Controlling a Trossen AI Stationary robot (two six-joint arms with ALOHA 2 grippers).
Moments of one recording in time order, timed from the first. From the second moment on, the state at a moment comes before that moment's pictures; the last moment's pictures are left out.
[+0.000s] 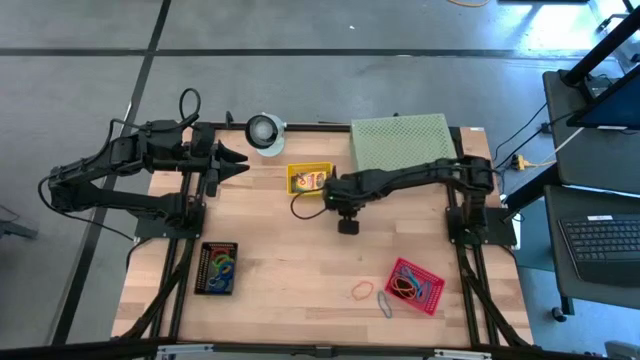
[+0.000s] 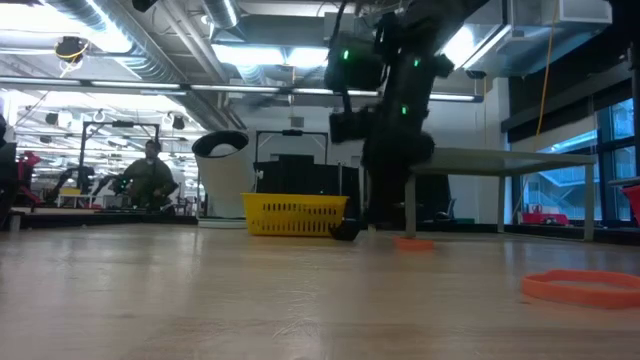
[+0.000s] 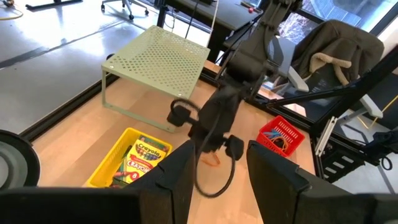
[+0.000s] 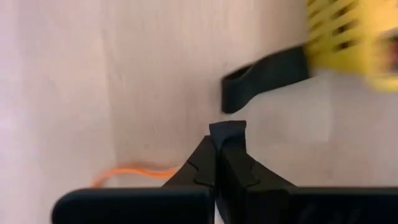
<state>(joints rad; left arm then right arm) 0.12 0.73 1.12 -0.70 0.00 -0.36 -0.05 1.95 1.29 -0.66 0.02 -0.02</state>
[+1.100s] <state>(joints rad) 0.12 0.73 1.12 -0.72 0.00 -0.32 0.14 1.65 1.30 -0.58 -0.15 0.50</state>
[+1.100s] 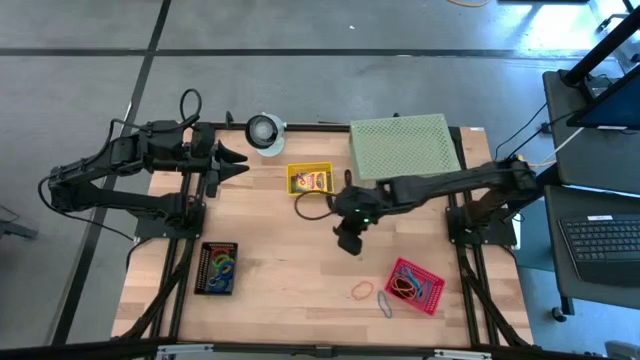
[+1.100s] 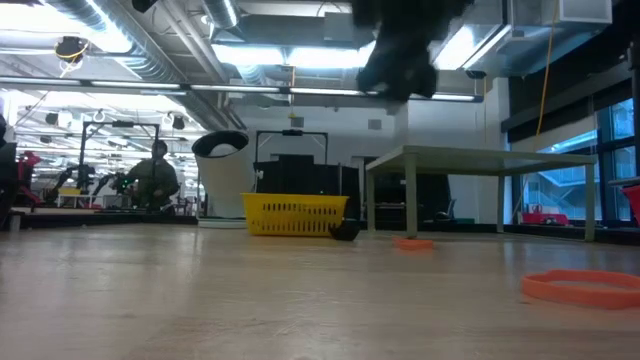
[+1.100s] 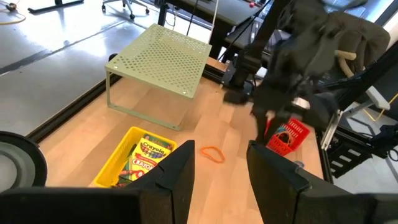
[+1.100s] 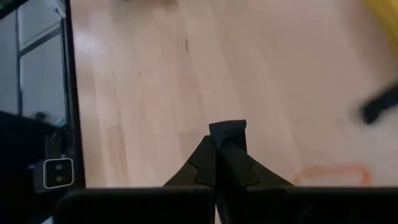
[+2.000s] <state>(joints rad) 0.12 0.73 1.12 -0.73 0.00 -0.29 0.76 1.49 1.07 -0.83 0.05 1.48</state>
